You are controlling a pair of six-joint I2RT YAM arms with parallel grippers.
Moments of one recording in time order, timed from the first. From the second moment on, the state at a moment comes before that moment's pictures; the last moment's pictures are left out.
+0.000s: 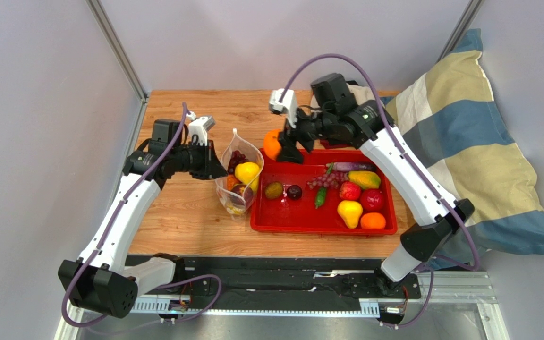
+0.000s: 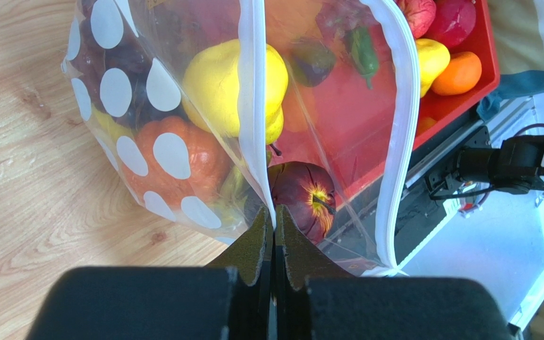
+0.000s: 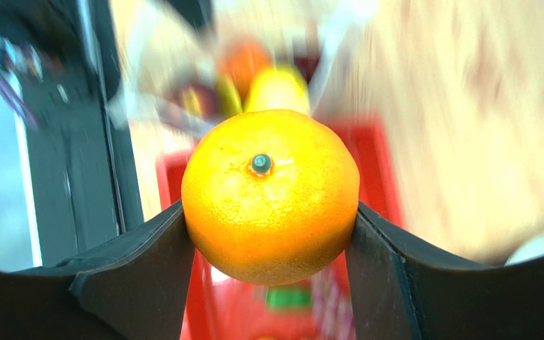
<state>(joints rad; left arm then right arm) -0.22 1.13 1.15 -0.82 0.56 -0.15 0.61 1.59 1.85 -1.04 -0.56 -0.50</state>
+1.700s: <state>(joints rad) -0.22 1.16 1.24 -0.90 0.56 -0.06 0.69 1.85 1.83 -0.84 -0.66 0.08</state>
